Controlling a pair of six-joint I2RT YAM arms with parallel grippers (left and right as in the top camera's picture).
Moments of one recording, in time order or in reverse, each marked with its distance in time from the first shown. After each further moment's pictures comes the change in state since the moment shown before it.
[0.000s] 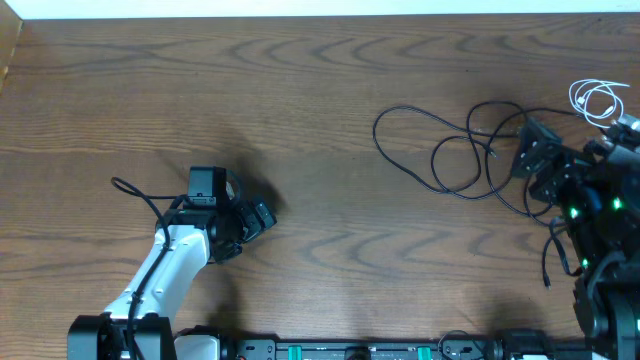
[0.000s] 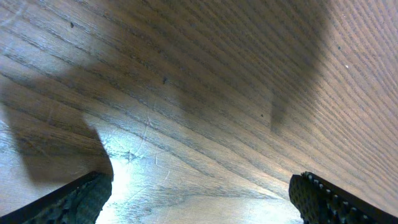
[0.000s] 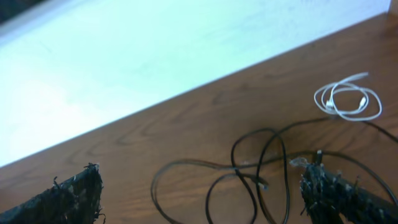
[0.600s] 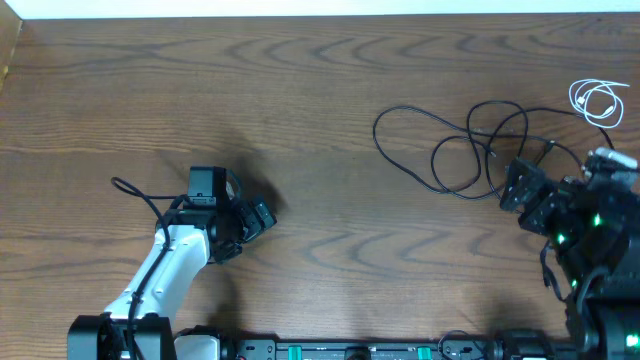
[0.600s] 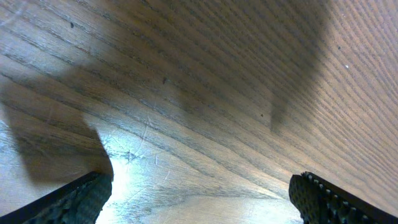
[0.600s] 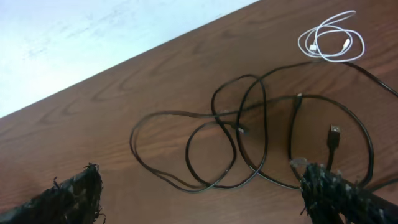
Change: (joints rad) left arm 0.000 0.000 0.000 0.000 0.000 0.000; right arm 0.000 -0.067 -0.081 -0.171 0.000 0.000
